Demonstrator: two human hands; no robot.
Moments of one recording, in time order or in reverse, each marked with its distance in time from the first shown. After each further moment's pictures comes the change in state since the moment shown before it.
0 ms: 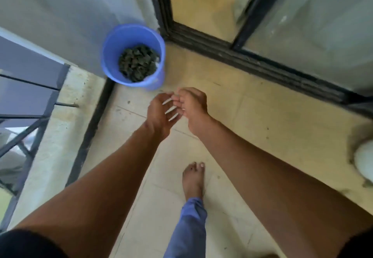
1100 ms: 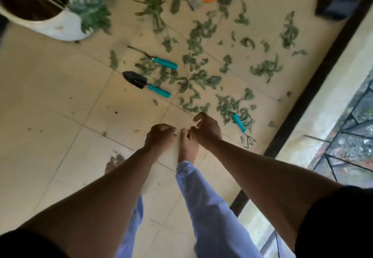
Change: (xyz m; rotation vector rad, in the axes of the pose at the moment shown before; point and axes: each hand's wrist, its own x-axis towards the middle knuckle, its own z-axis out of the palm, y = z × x) left_hand -0.282 -0.714 0.276 1.878 -0.638 -0.158; right_hand -0.351 0.488 -0.694 0.155 0.853 0.375
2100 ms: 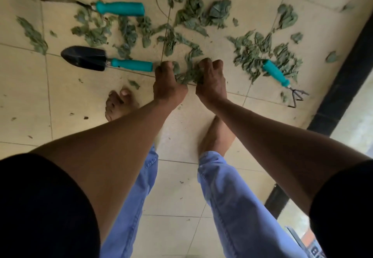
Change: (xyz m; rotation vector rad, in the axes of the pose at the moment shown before) left_hand 0.258 -0.008 0.076 0.709 0.115 0.347; right_hand 0.199 0.082 0.120 0.076 0.259 -0.084
